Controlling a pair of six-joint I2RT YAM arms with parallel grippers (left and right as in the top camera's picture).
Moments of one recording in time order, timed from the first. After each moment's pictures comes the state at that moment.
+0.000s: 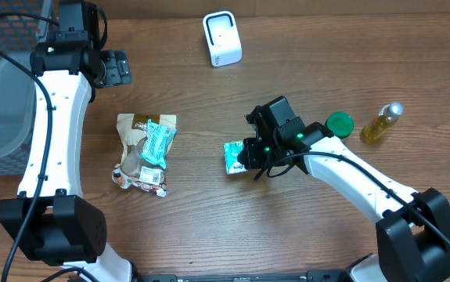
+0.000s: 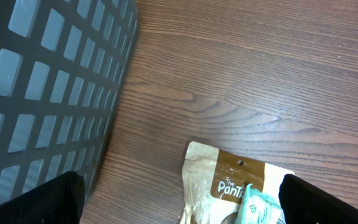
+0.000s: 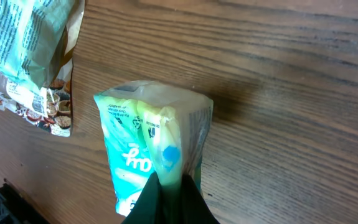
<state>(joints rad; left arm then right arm) 0.03 1.81 1.79 -1.05 -0.23 -0.18 0.52 1.65 1.05 -0.56 -0.39 0.44</state>
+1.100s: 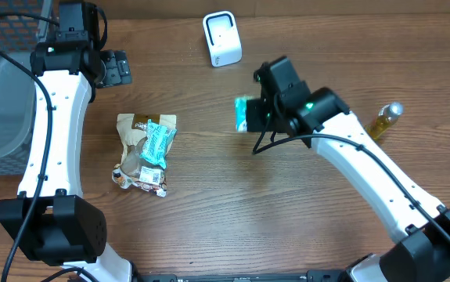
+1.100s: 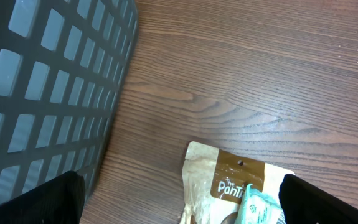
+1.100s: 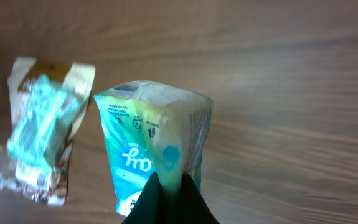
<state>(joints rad) 0.03 1.81 1.79 -1.05 -0.23 -0.18 0.52 1.65 1.50 -0.89 -0.03 0.44</state>
